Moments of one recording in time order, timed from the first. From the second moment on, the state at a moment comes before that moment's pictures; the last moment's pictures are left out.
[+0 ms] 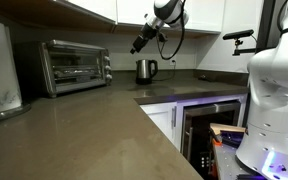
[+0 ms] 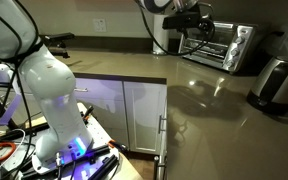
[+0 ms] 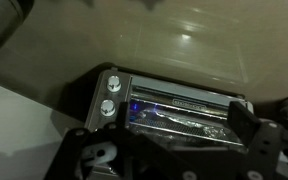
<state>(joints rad) 0.10 -0.32 -0.40 -2.37 0.12 2.78 -0.56</state>
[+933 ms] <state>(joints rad) 0.65 -0.20 -0.79 -2.22 0.46 3.09 -0.93</state>
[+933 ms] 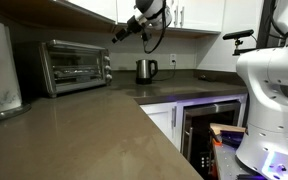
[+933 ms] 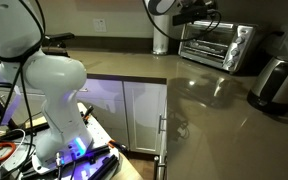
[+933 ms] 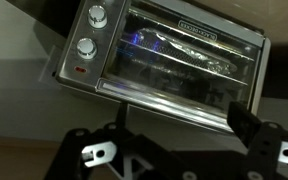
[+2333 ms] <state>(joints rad) 1.01 -0.15 -1.09 -2.19 0.57 3.12 -0.94</state>
